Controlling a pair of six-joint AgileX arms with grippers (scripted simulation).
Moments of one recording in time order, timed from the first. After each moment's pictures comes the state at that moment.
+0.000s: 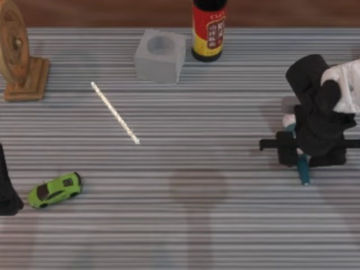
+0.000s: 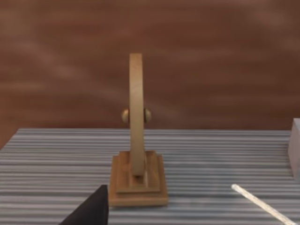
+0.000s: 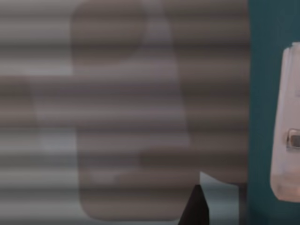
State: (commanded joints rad) left arm 0.00 0.00 0.00 0.00 0.00 0.00; right arm 0.32 2.10 1.17 -0.55 0.04 0.35
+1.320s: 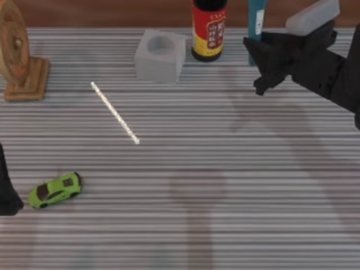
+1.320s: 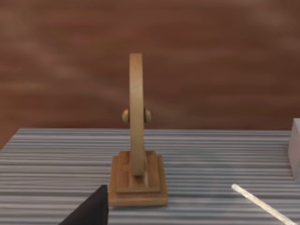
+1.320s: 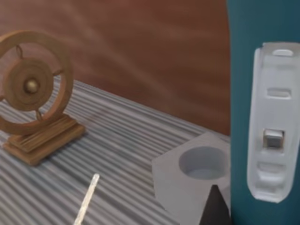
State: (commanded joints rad) left arm 0.00 0.00 0.00 0.00 0.00 0.00; right arm 0.31 1.72 0.82 0.77 -0.41 0.05
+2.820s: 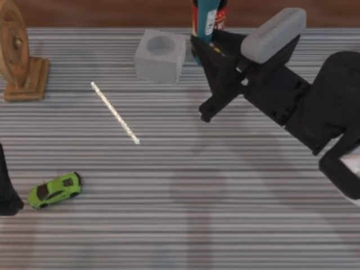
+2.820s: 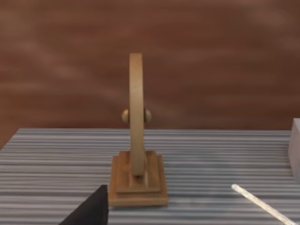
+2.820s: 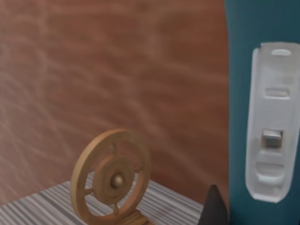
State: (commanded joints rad) left arm 0.00 0.00 0.00 0.00 0.00 0.00; right arm 0.63 1.61 0.72 1.02 -0.15 0.04
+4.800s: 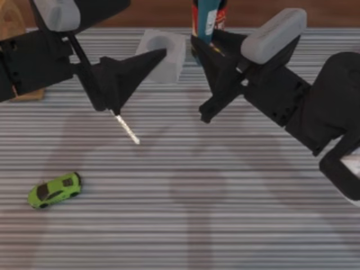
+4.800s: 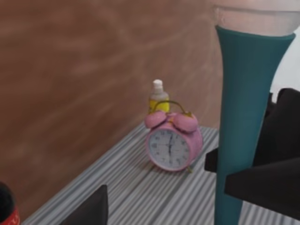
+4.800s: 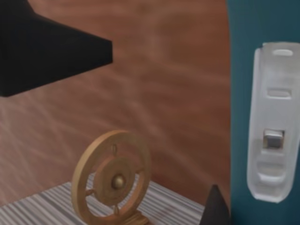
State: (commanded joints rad) left arm -0.28 1.27 0.77 0.44 0.82 0.11; right arm 0.63 1.61 0.72 1.02 -0.15 0.04
